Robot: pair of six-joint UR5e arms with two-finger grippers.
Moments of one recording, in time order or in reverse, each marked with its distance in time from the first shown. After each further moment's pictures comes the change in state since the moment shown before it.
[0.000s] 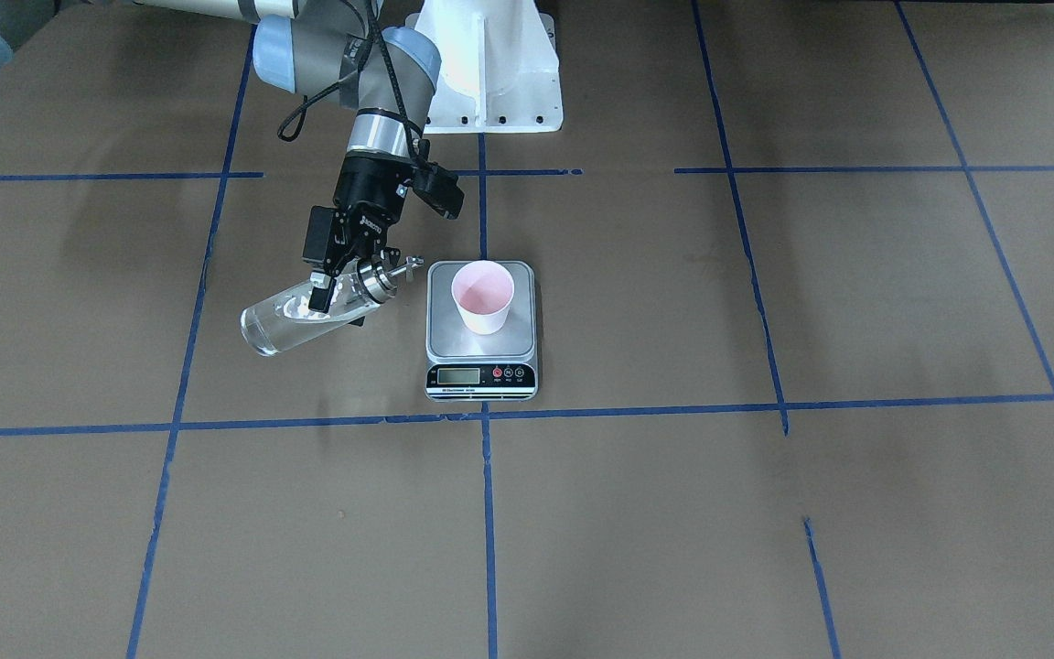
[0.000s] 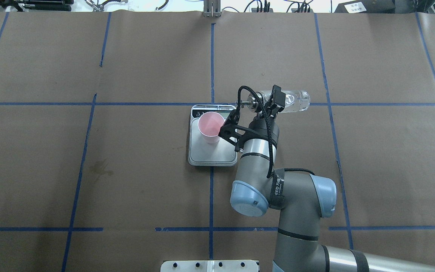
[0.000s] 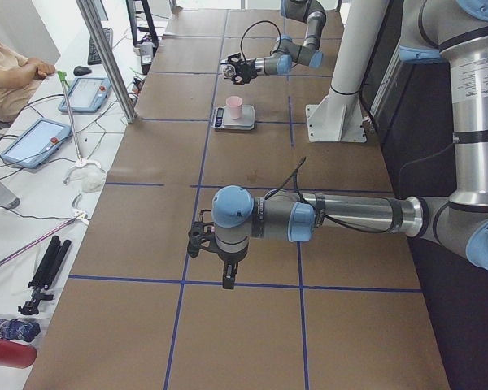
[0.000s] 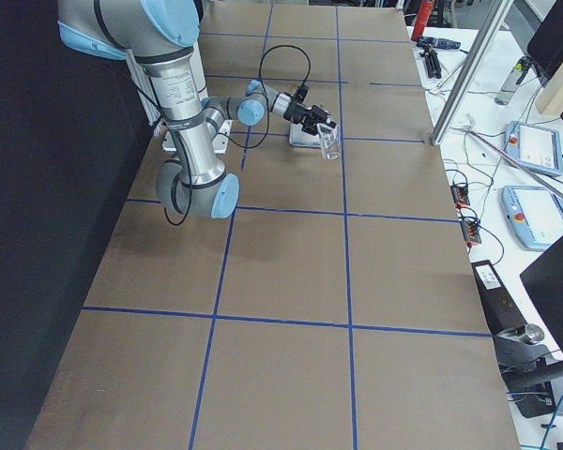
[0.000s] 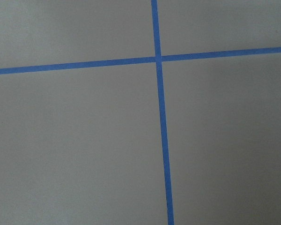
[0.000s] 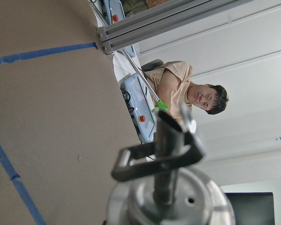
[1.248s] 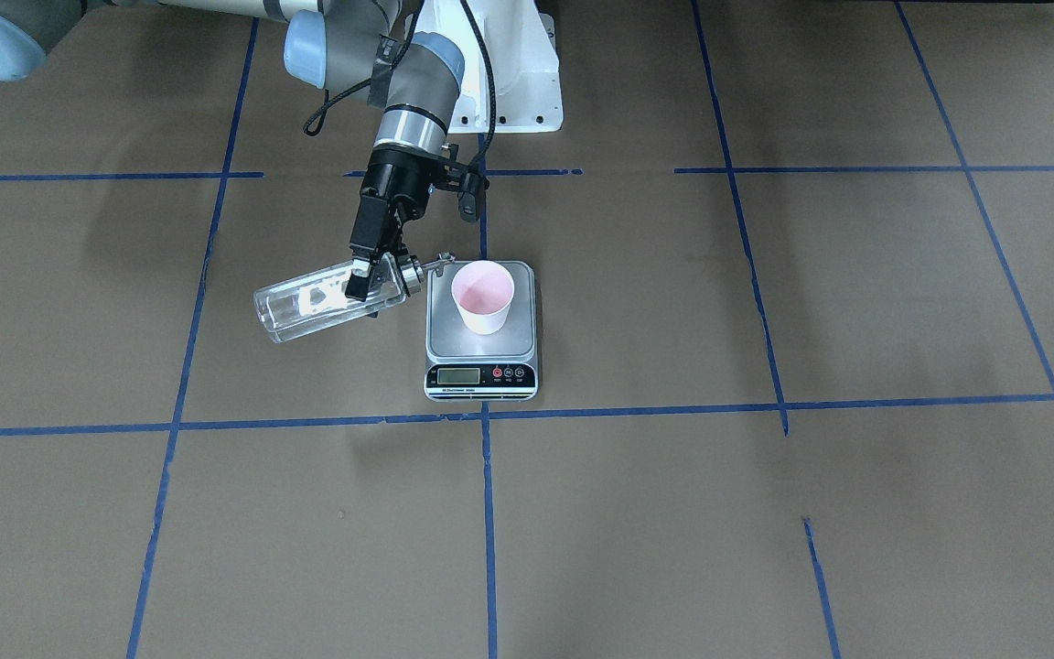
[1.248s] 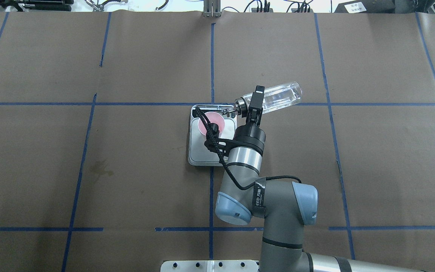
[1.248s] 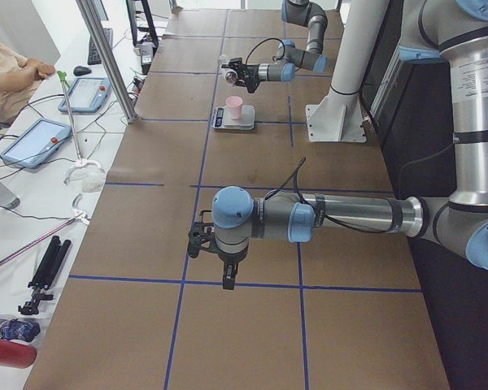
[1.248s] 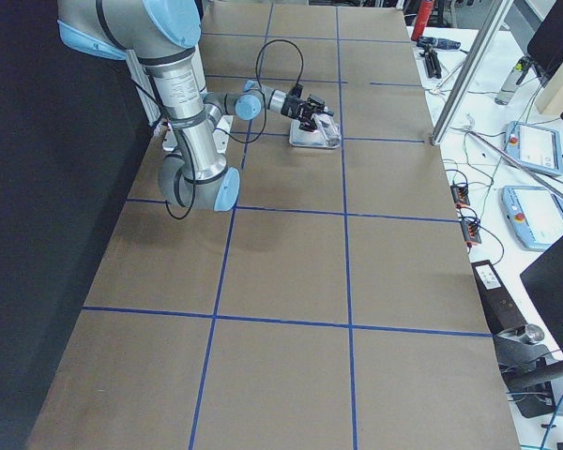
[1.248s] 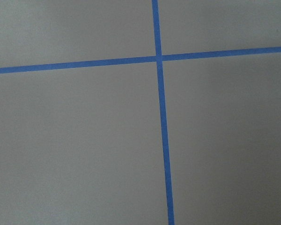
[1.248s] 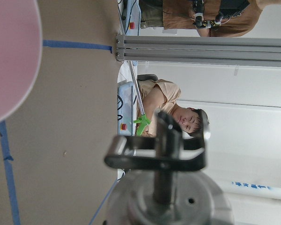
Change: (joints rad) left arm 0.000 0.000 0.003 0.000 0.000 0.000; right arm -0.039 0.060 -0.051 -0.087 -0.124 -0.230
